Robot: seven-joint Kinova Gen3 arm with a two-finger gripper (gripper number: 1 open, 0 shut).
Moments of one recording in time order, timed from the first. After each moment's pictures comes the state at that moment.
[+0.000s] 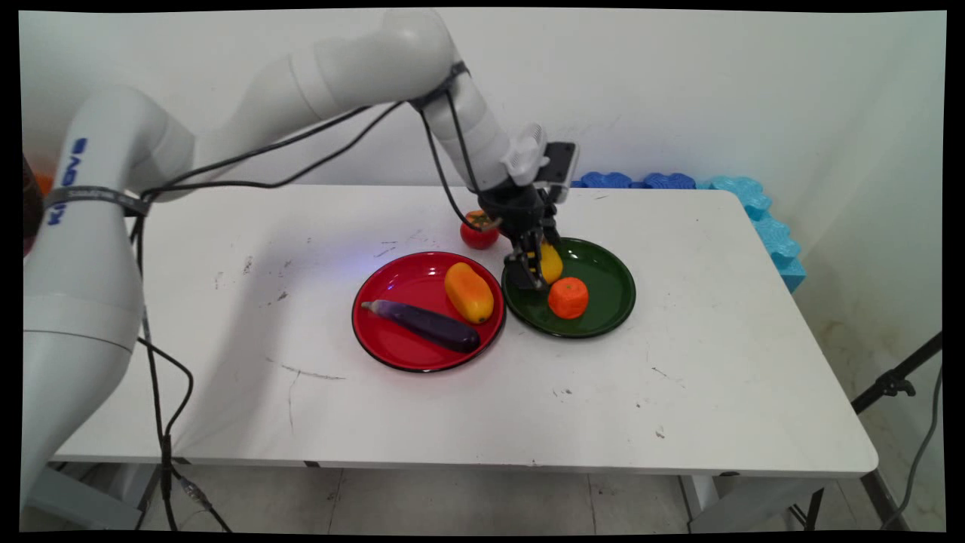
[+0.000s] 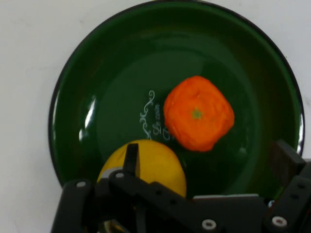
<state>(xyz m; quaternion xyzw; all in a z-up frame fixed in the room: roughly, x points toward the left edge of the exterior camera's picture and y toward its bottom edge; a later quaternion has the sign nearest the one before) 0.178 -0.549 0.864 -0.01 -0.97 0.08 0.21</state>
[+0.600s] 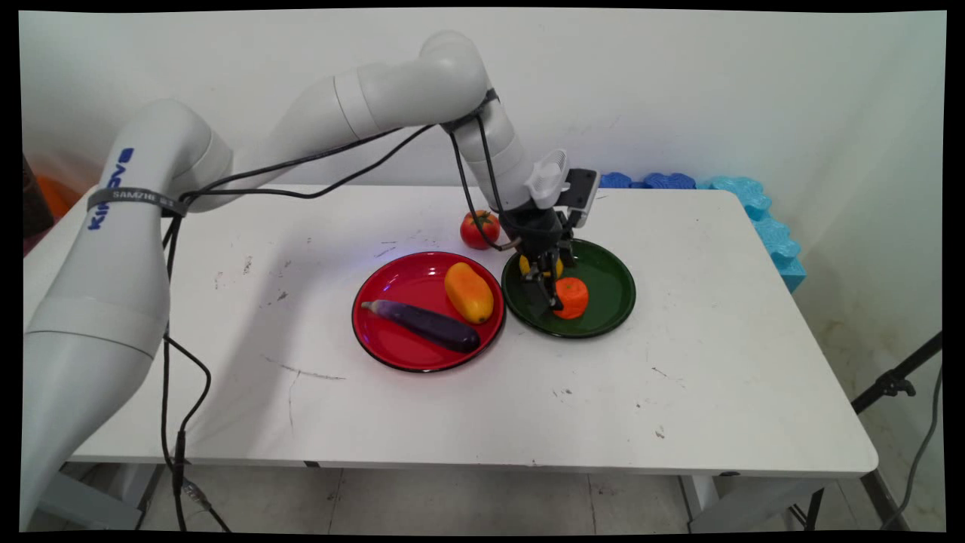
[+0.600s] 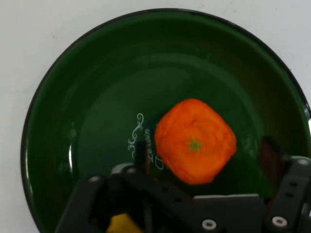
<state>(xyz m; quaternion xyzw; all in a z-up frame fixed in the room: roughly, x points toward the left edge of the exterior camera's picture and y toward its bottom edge) 0.152 -0.560 0.834 -0.03 -0.98 0.06 0.20</state>
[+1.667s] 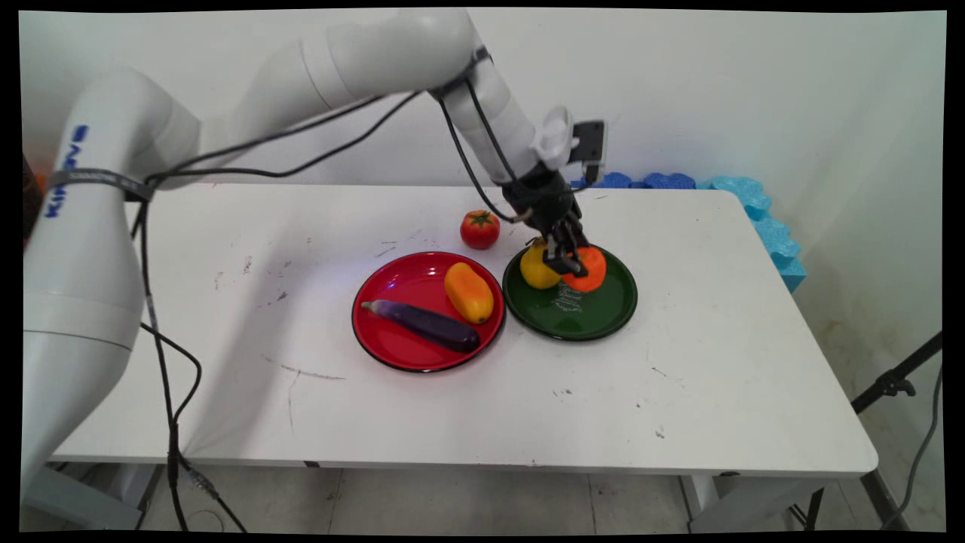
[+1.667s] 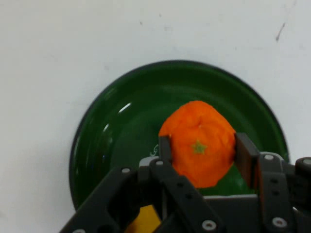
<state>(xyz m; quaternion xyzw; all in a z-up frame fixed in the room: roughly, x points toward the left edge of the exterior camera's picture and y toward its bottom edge) 0.152 -0.534 0.901 0.06 -0.96 0.09 0.24</state>
